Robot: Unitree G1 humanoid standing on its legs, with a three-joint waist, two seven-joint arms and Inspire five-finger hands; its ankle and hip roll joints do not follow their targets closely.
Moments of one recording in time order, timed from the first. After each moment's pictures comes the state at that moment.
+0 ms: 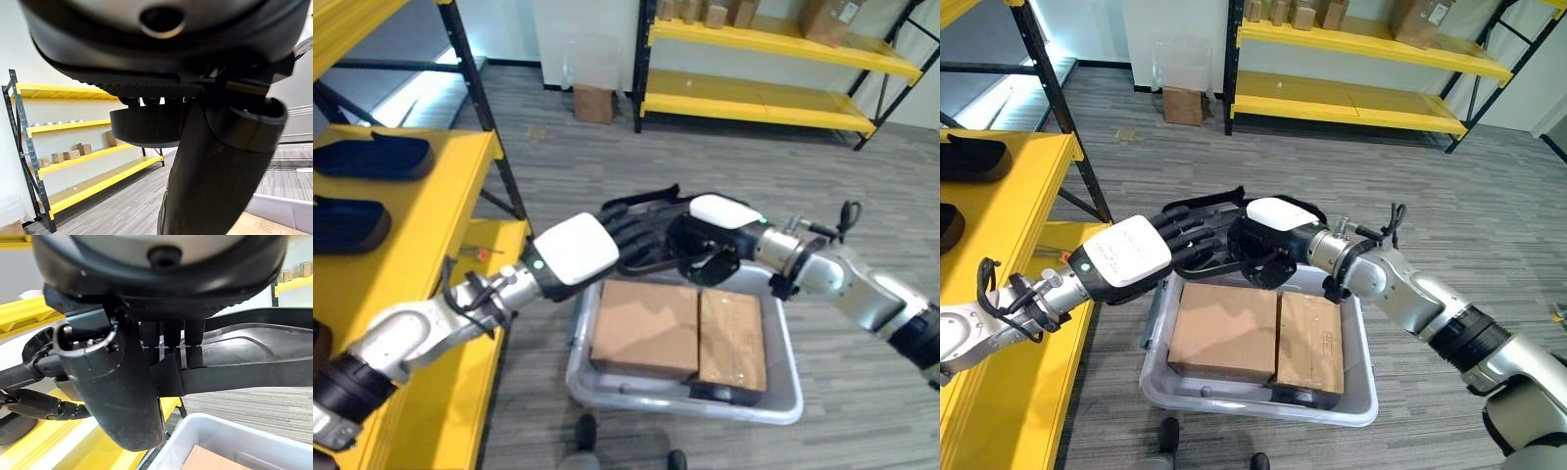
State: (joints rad) left arm -0.43 1.16 -0.51 -0.09 0.80 -0.38 0.24; right arm -0.79 -0.99 0.77 0.06 -0.04 -0.21 0.15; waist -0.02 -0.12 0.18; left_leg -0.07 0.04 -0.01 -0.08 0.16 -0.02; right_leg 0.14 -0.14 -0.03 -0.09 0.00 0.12
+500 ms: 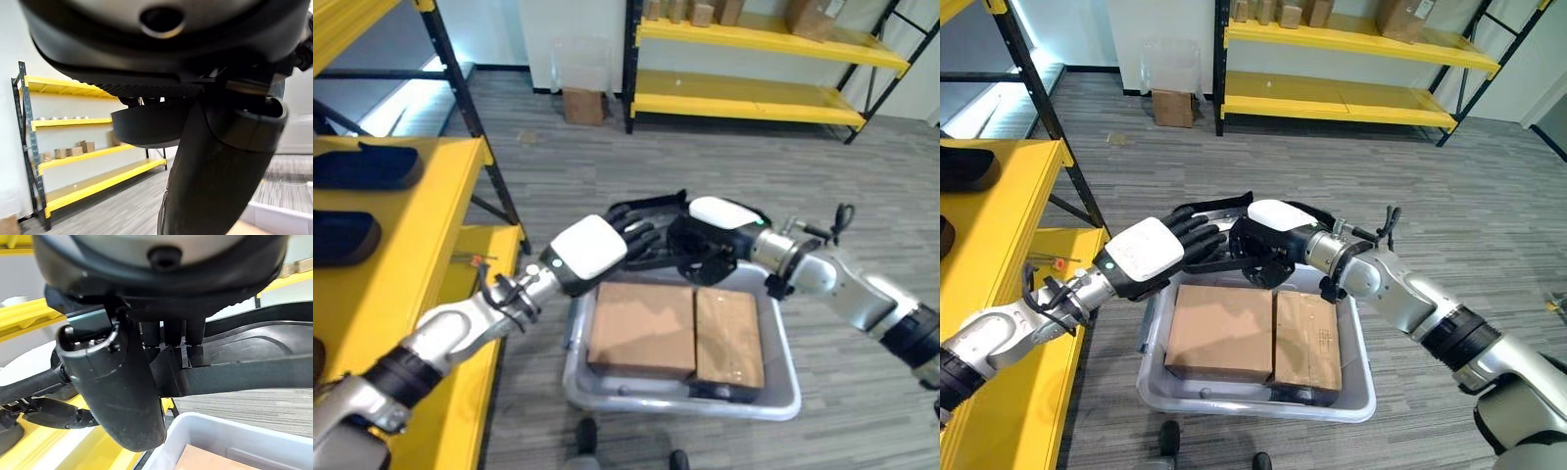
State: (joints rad) left arm -0.53 0.96 -0.63 0.07 0.87 -0.31 0.27; right arm -0.79 -0.95 0.77 0.09 -0.04 -0.18 0.14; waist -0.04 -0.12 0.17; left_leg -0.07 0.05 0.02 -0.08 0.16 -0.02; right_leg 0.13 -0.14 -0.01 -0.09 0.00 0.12
